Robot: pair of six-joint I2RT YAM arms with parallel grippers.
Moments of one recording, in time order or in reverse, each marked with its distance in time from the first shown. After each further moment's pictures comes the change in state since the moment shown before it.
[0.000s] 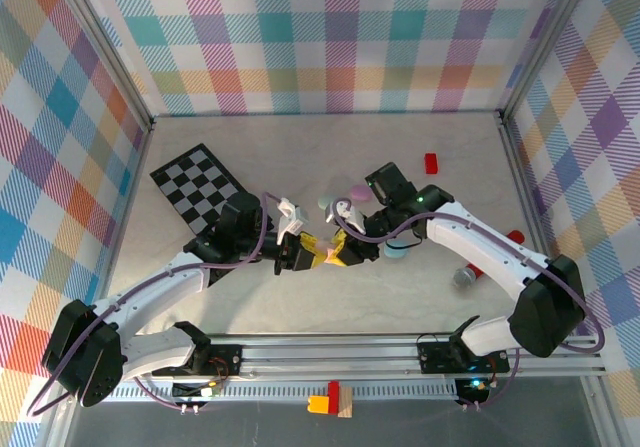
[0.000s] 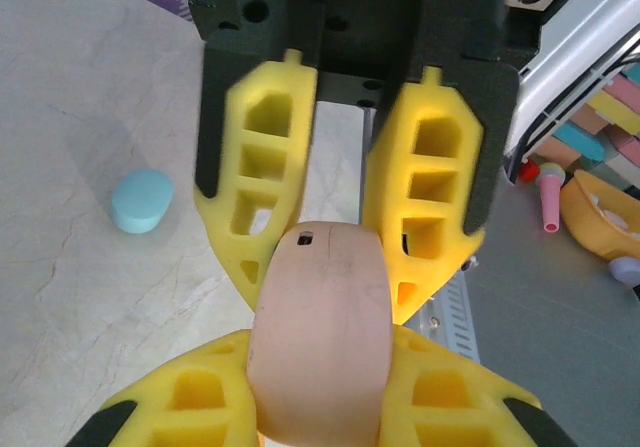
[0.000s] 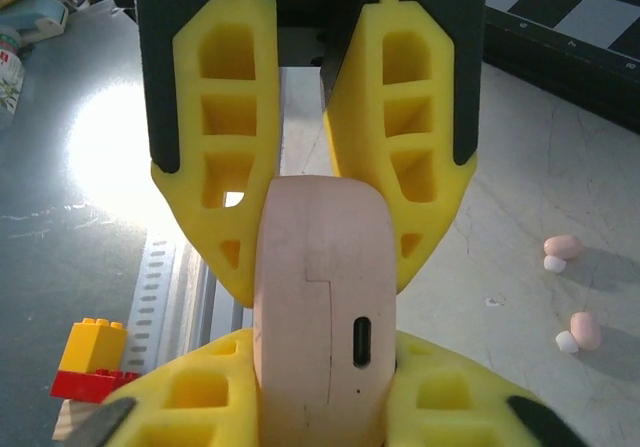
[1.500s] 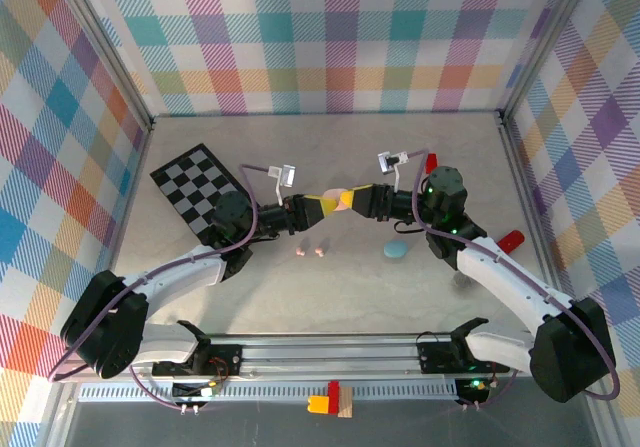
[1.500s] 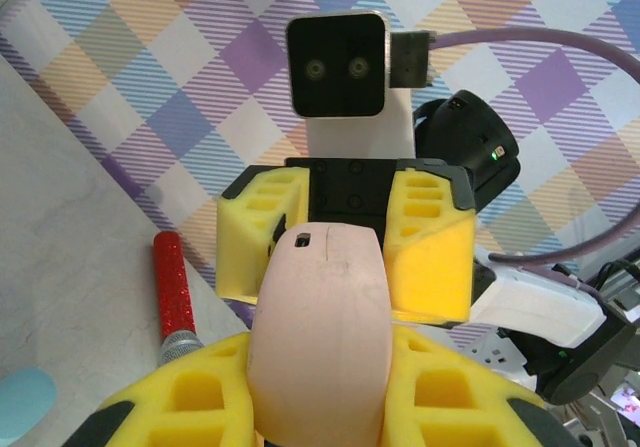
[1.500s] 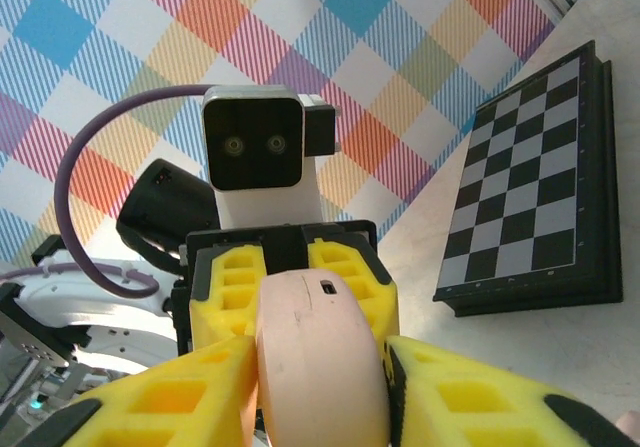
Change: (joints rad) left arm -0.006 0.169 -0.030 0.874 -0.177 -0.958; right arm -0.181 -0.243 -0.390 1.186 -0.016 1.381
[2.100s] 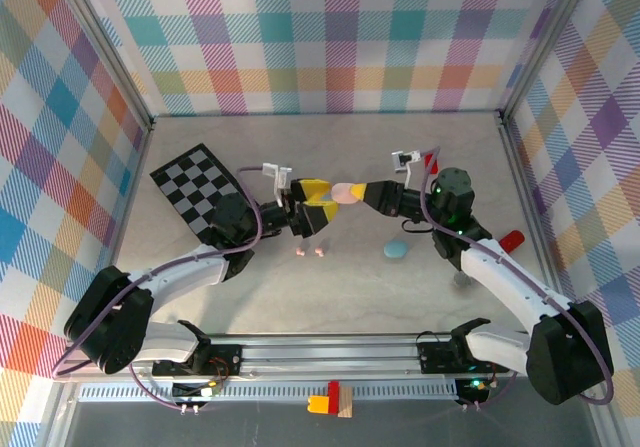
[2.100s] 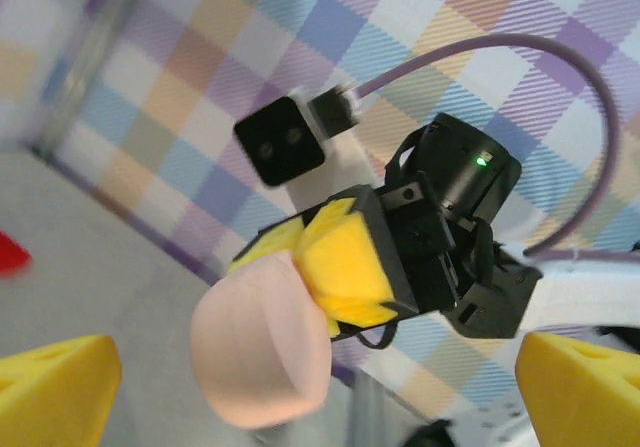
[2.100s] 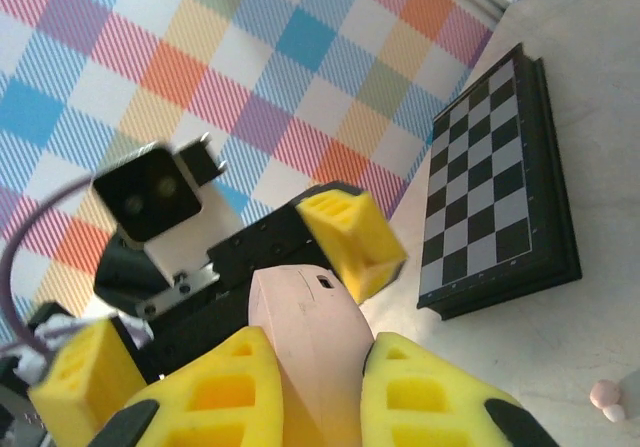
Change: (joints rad) left arm -0.002 0.024 -0.028 0.123 -0.100 0.332; right arm -0.098 -0.011 -0.047 0.019 0.017 0.154
